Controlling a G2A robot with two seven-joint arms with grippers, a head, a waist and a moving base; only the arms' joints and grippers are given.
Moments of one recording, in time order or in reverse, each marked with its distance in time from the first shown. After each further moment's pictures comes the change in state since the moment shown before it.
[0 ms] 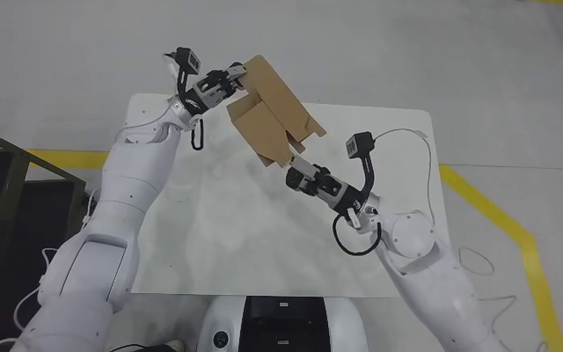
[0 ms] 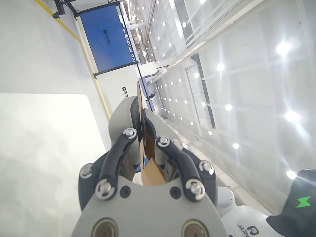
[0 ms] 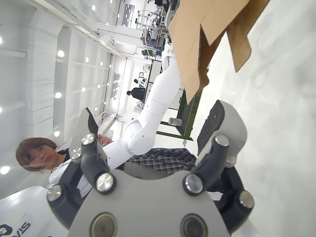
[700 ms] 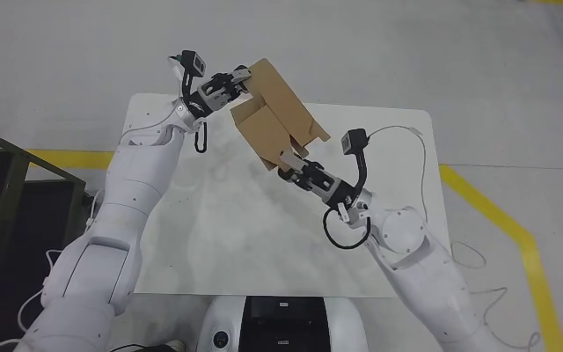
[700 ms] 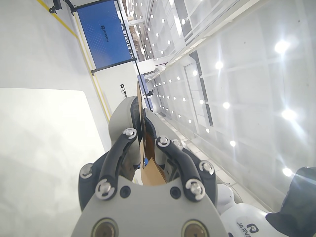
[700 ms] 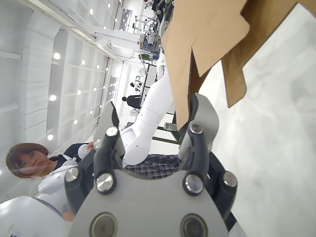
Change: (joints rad) left arm 0.020 -0.008 -0.008 -0.030 0.009 0.010 -0.003; right arm 0.039 -0.018 -0.040 0.047 -0.036 -0.011 -0.047
